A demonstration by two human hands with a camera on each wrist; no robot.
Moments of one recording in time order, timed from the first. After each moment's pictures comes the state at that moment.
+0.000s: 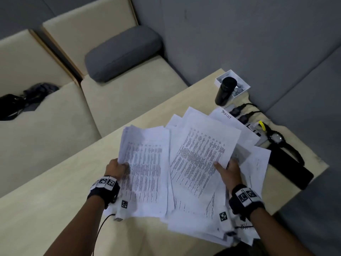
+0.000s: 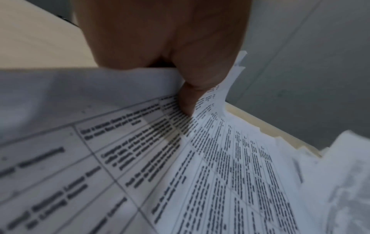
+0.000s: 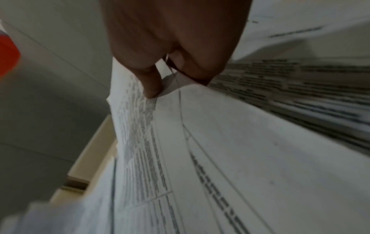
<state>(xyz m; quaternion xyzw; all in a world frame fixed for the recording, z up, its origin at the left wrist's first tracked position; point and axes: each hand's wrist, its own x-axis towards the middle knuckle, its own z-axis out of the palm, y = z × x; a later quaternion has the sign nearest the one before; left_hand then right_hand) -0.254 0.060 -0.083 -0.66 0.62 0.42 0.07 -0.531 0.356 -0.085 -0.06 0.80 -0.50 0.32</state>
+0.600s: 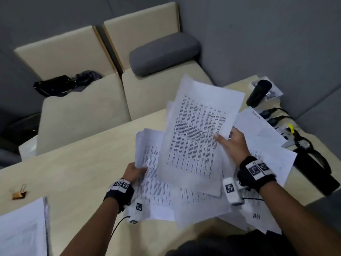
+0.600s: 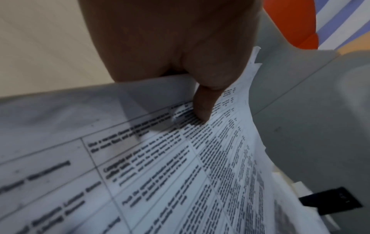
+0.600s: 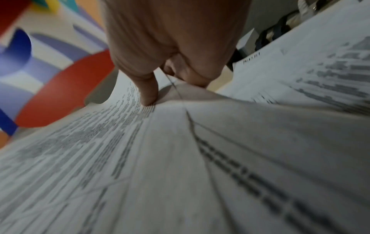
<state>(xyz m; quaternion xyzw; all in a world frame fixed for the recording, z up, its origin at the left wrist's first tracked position) -0.149 0.154 -0.046 -0.66 0.55 0.51 -0.03 -0.470 0.293 0.025 -0.26 0.69 -0.57 0.36</state>
